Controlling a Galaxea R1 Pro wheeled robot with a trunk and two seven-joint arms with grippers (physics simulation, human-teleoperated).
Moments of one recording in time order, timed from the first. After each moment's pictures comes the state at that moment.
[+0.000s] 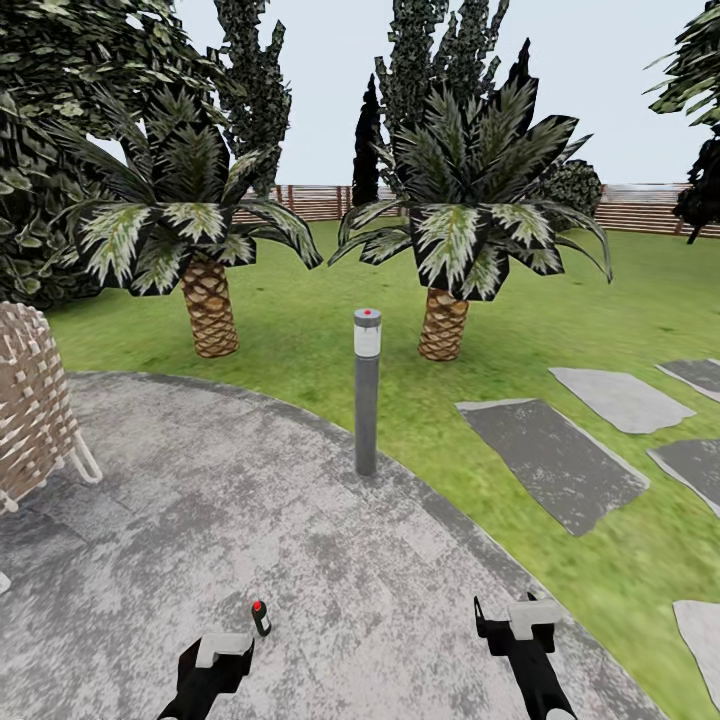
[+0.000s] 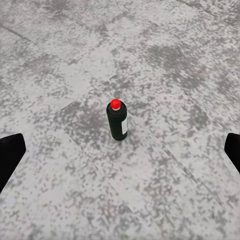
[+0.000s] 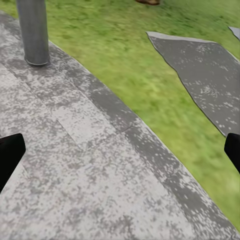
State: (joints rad) left arm -0.36 0.04 -0.02 -0.34 0.00 -0.34 0.01; right arm -0.15 -0.03 0.00 -0.88 0.16 -0.26 -0.13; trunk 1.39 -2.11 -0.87
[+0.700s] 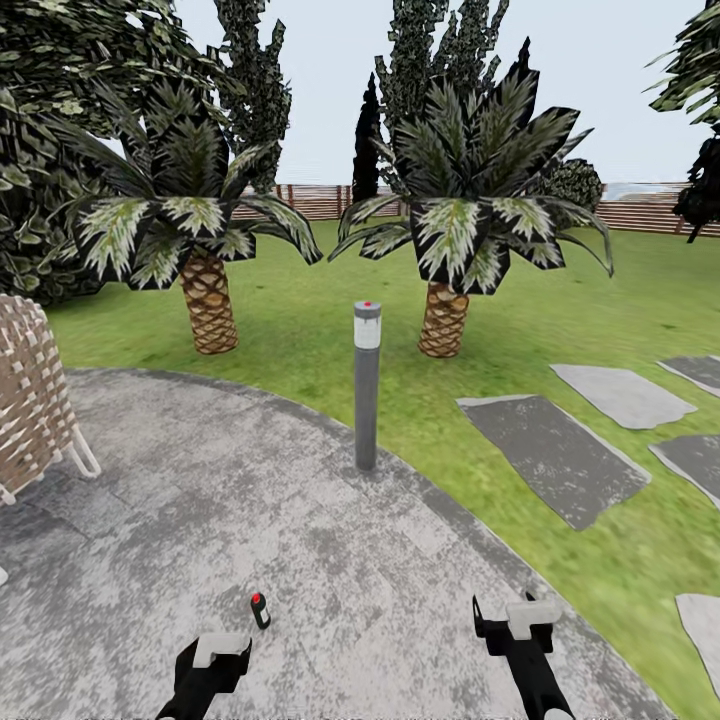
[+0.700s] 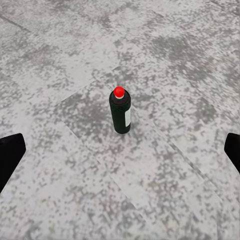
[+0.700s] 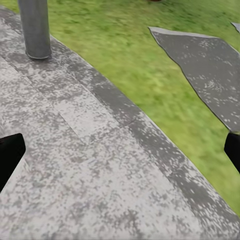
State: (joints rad) left arm -0.36 0.05 -0.02 -0.34 0.00 -0.34 0.01; right arm -0.15 -0.02 0.00 -0.88 0.16 -0.26 -0.13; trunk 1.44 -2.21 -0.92
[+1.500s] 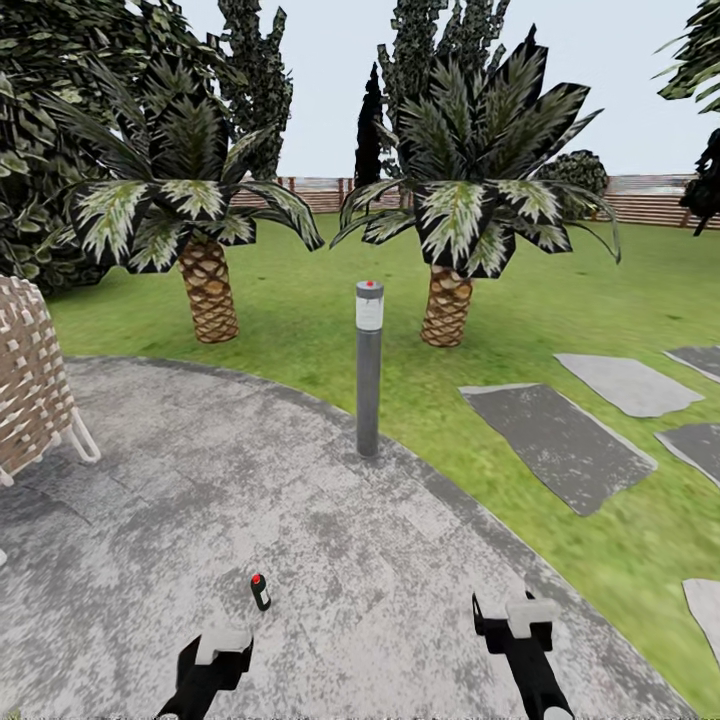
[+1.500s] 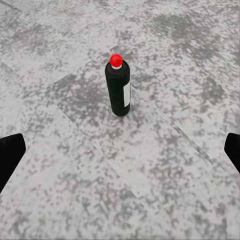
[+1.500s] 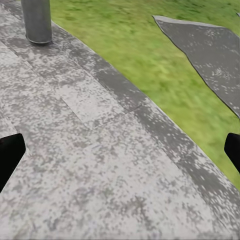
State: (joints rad) left arm -0.37 0.04 -0.02 -0.34 0.00 -0.34 0.01; right arm -0.15 -0.02 0.00 -0.89 0.15 -0.25 -0.13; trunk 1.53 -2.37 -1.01
